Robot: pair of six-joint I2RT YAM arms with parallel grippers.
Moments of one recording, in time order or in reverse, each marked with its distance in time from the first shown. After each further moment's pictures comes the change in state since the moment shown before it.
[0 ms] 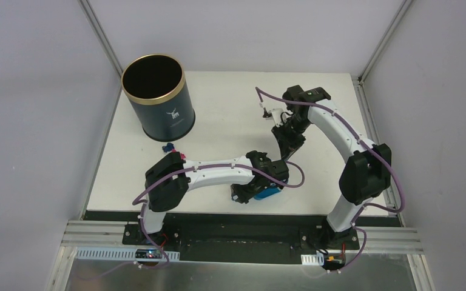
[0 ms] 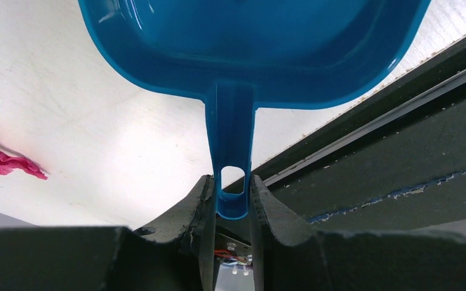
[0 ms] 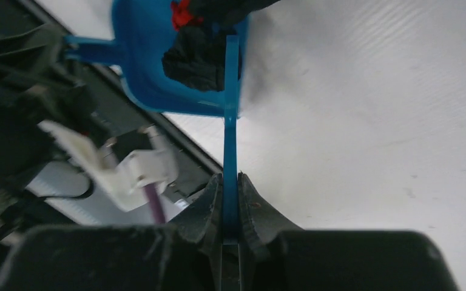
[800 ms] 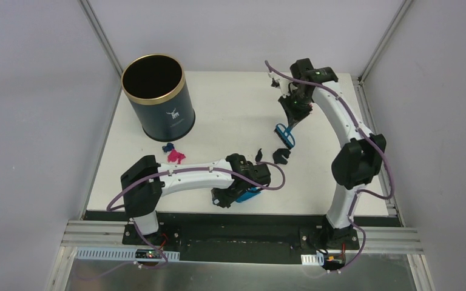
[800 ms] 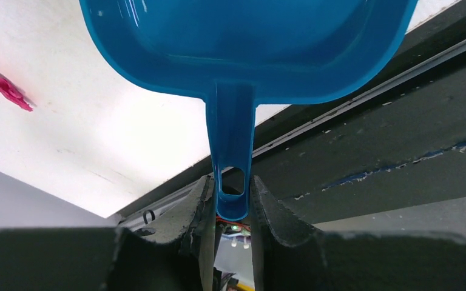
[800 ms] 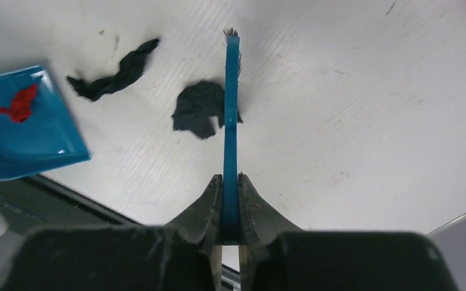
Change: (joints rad) left arm 0.002 -0.222 -0.221 -0.046 -0.040 -0.090; right arm -0.097 0.125 0.344 0.031 0.154 -0.004
